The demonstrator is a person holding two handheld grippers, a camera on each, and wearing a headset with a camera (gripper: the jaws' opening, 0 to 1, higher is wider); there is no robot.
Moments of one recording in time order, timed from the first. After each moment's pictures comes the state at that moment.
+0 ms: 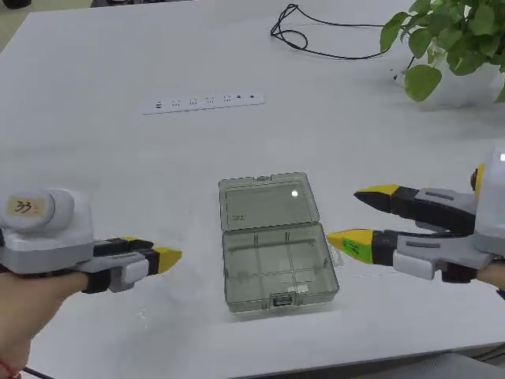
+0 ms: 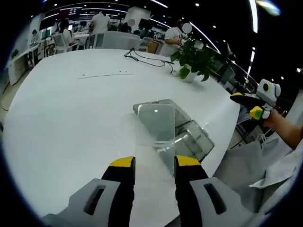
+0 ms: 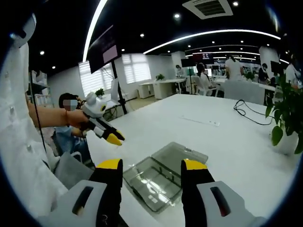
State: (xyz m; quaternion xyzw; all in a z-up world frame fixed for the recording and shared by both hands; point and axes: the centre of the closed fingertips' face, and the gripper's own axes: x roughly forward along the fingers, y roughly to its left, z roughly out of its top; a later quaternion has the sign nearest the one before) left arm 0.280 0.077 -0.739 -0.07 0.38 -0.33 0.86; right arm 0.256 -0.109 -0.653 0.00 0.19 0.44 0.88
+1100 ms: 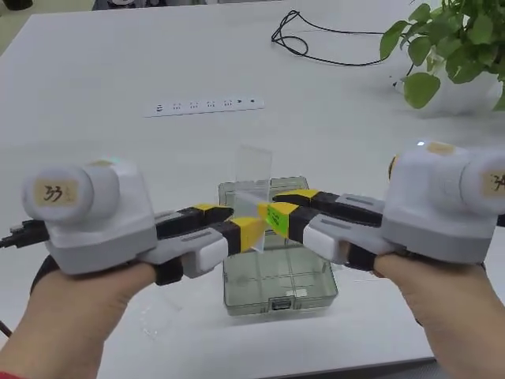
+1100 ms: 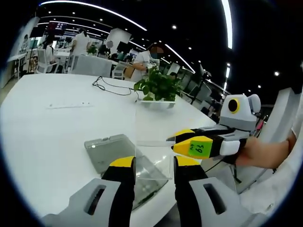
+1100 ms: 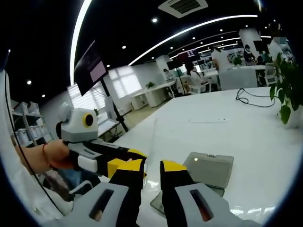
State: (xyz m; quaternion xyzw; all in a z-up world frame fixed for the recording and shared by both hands) left arm 0.268 -0.023 -0.653 -0.12 0.27 -0.42 0.86; right arm 0.268 -0.040 -0.636 0.11 0.21 0.40 0.89
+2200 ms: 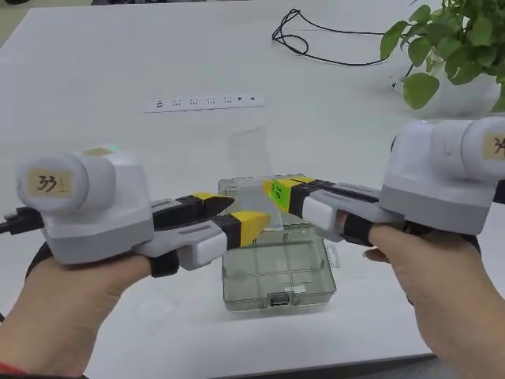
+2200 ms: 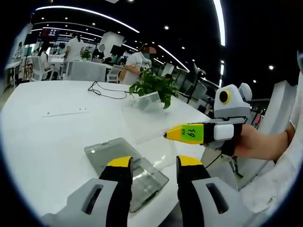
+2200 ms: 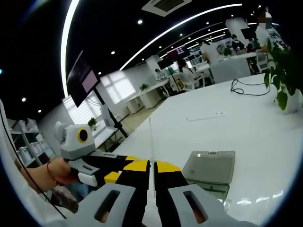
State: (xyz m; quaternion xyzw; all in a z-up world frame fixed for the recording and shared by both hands) left arm 0.263 -0.019 -0.646 -0.10 0.25 -0.44 0.86; right arm 0.273 -0.040 -0.621 0.17 0.23 0.37 0.88
